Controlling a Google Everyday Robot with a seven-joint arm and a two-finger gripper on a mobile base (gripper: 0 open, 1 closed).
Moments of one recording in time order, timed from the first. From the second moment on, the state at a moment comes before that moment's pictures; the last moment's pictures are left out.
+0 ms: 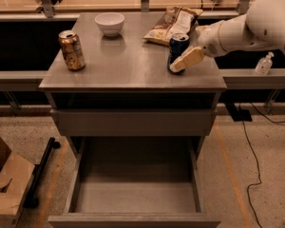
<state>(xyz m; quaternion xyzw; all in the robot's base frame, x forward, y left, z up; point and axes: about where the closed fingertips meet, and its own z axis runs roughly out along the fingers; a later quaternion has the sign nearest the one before) 0.738 -0.148 0.900 -0.47 0.74 0.11 0.47</state>
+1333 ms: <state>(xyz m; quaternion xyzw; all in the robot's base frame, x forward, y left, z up) 0.666 -0.130 0.894 -0.48 0.74 0.12 0.46</state>
